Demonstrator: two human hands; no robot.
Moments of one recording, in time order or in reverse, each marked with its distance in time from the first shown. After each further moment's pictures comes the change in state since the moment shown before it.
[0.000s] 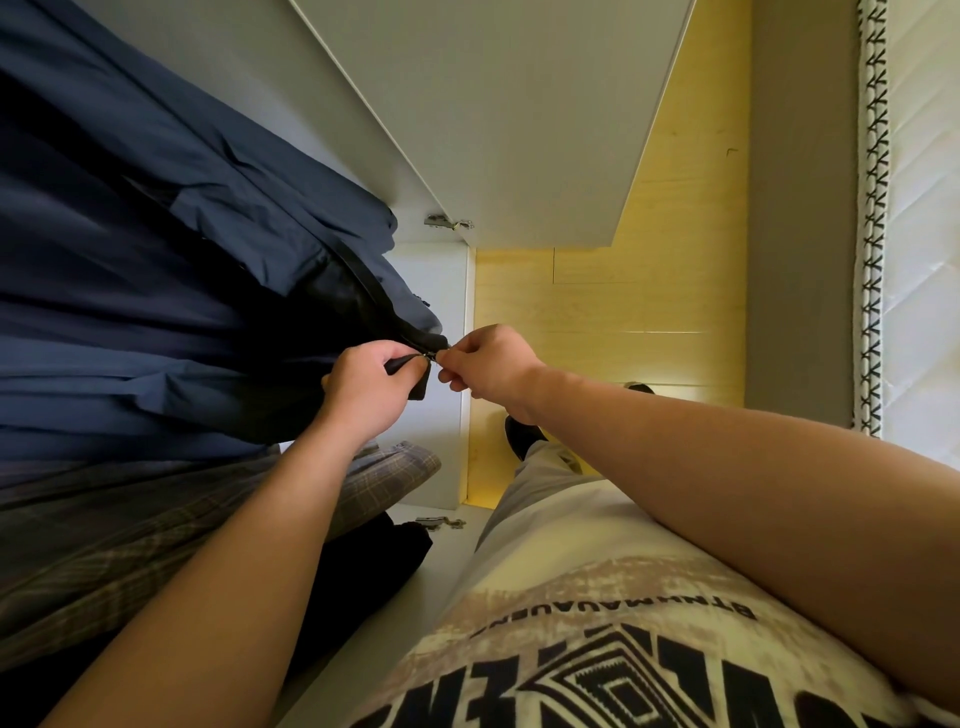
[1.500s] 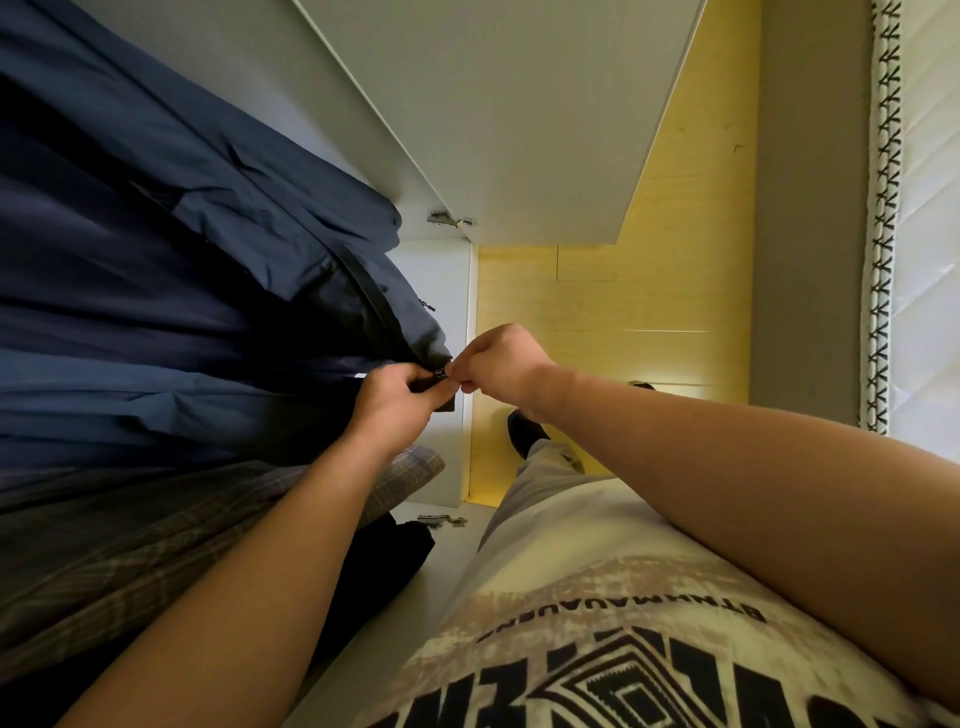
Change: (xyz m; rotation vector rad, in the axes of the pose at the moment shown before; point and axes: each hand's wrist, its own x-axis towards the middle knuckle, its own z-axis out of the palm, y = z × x) left_hand -0.003 0.002 0.027 -0.213 -0.084 -0.171; right_hand 0.008 -0.002 -0.011 -0.138 0.005 0.026
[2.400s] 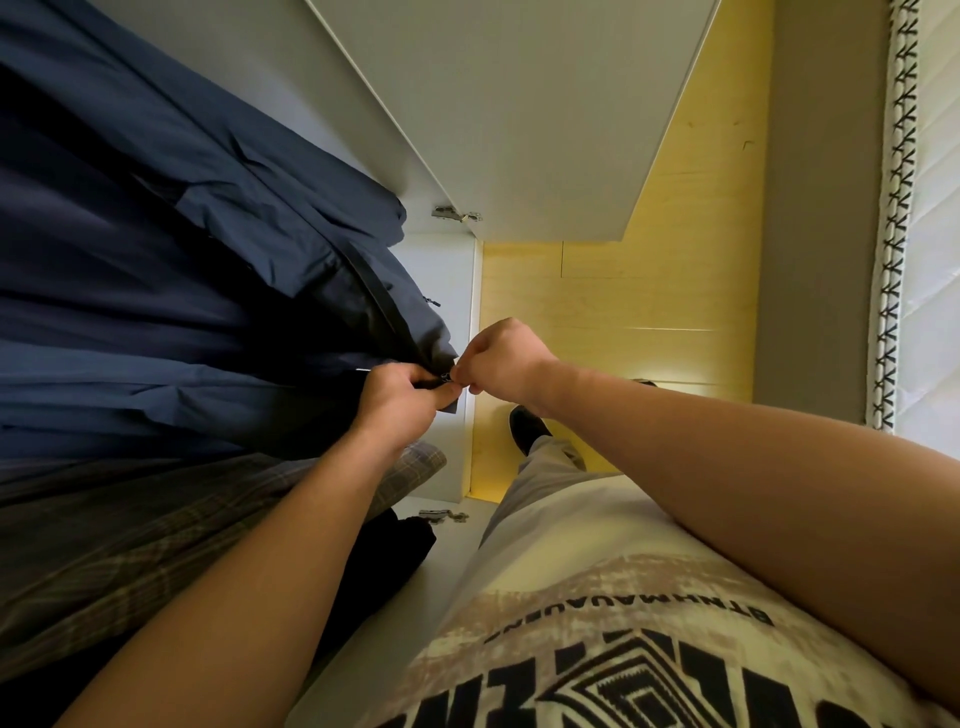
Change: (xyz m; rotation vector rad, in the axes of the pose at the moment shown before) left_hand -0.003 0.006 0.000 -0.041 -0.005 -0.075; right_hand -0.001 -0.010 -0.002 -0.132 -0.023 -0.046
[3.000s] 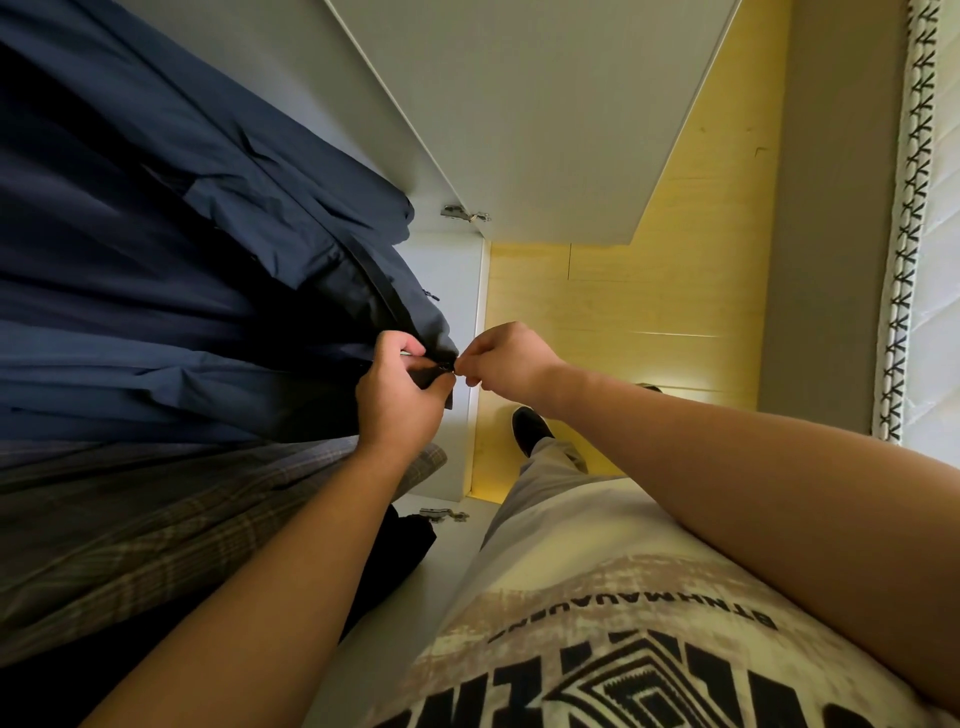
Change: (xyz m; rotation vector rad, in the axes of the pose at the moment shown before) left_hand -0.012 -0.003 0.001 0.064 0.268 0.243; right_hand 0.006 0.006 0.001 0.018 -0.028 -0.066
